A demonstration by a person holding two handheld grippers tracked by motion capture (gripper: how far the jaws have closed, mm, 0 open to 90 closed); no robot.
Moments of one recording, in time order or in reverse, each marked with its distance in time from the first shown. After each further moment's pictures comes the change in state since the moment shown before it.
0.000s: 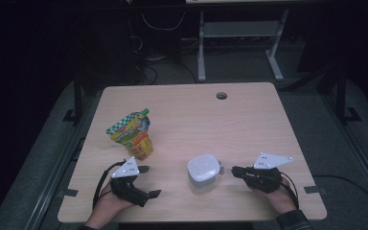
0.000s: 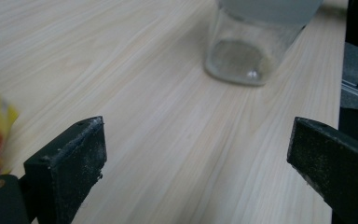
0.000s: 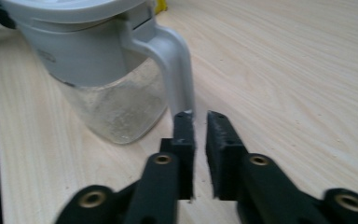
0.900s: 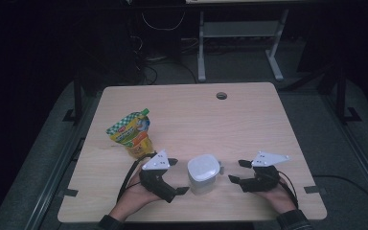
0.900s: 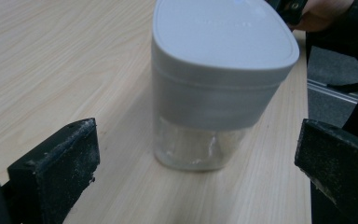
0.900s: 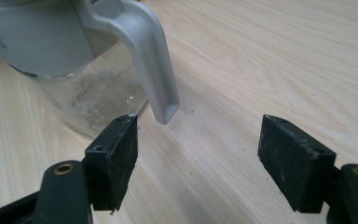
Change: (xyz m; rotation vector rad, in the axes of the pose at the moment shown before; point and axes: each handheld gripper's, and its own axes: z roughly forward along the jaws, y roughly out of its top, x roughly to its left) left arm -0.025 0.055 0.050 -0.026 -0.109 0.081; right arm -0.007 -0.007 0.011 0.039 -0.026 0.051
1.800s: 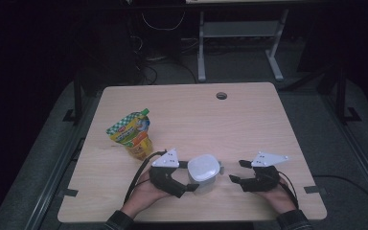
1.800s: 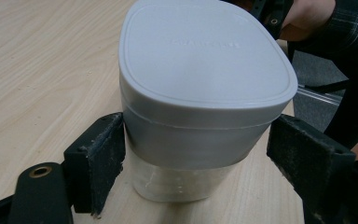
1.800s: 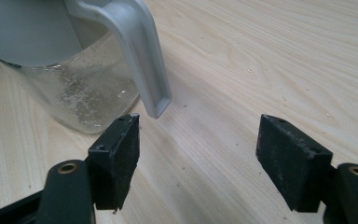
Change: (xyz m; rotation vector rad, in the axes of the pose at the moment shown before) left arm 0.001 0.008 0.020 0.000 -0.076 -0.002; right arm -0.002 -0.002 0.001 0.007 -0.024 -0.011
